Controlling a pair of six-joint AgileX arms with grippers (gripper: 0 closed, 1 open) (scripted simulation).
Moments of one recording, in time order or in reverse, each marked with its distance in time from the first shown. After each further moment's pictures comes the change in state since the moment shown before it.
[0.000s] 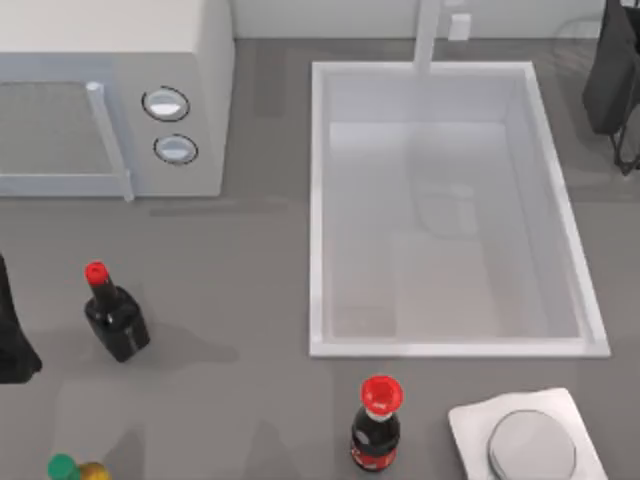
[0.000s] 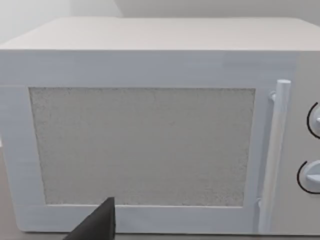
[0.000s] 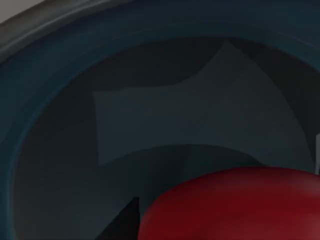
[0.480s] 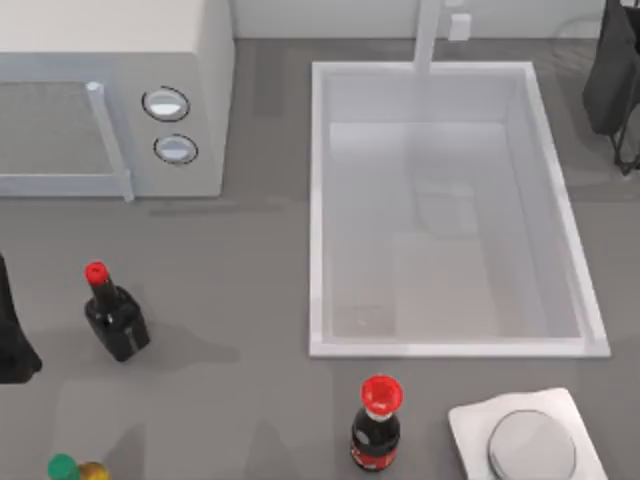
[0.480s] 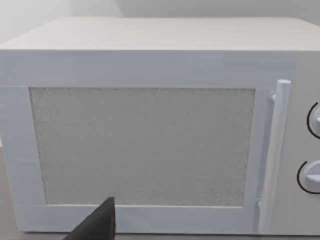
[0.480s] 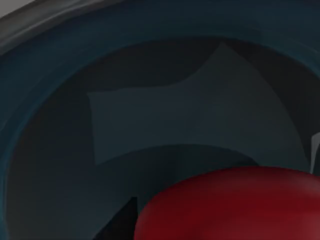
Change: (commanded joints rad) left arm 0.000 0.000 0.000 0.000 0.000 0.000; right arm 0.000 0.000 0.000 0.000 0.000 0.000
